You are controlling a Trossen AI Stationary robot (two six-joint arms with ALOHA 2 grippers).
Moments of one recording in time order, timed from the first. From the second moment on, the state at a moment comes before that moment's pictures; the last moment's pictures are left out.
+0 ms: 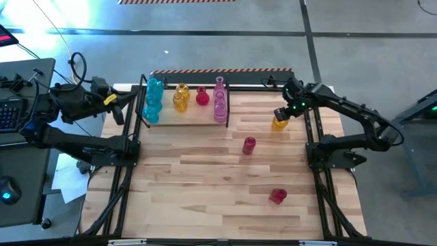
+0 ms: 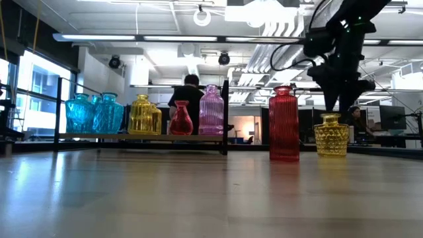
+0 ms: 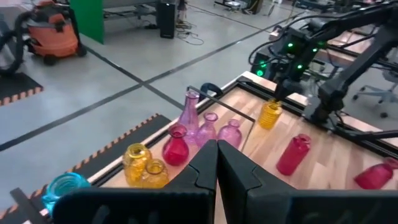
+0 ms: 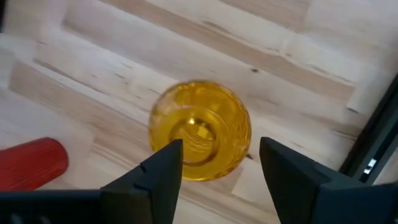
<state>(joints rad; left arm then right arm) 0.08 0.59 1.29 -1.04 -0.50 -0.31 -0.79 1.20 0.89 -1.00 -0.06 0.39</state>
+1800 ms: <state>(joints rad) 0.08 0.60 1.29 -1.05 -0.47 -0.34 -0.41 1.21 1.46 -1.00 0.09 0.50</state>
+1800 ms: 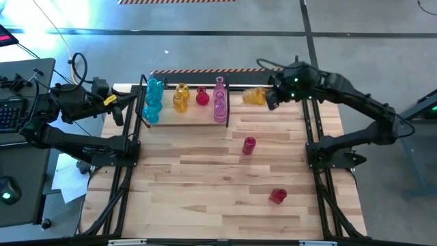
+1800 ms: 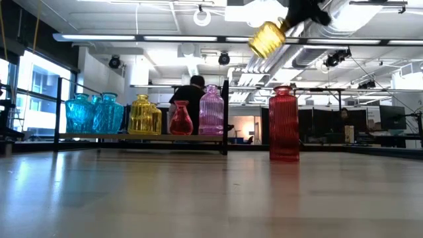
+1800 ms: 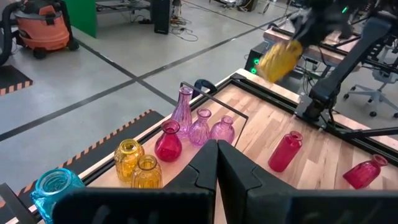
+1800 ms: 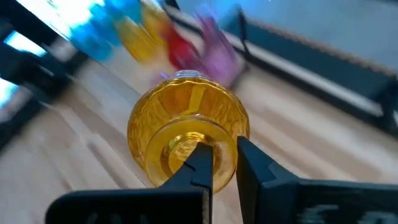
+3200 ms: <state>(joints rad) 0.08 0.94 0.96 -0.87 -0.31 -0.29 -0.26 2.12 2.15 -0.84 -0.11 0.27</state>
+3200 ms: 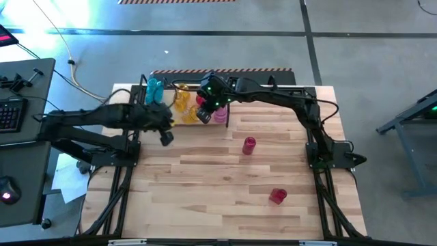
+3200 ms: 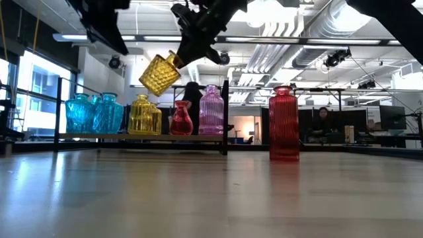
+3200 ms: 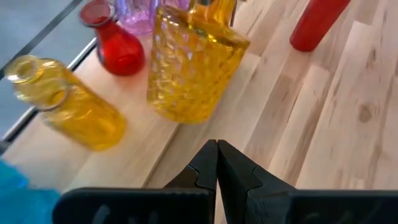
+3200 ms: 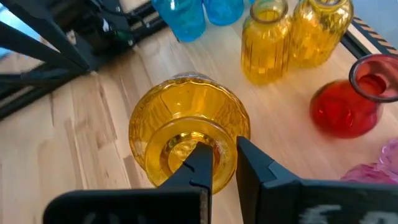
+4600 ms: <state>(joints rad) 0.14 1.35 0.83 -0.37 -0.42 -0.21 -0.34 2.22 2.15 -0.90 -0.17 0.20</state>
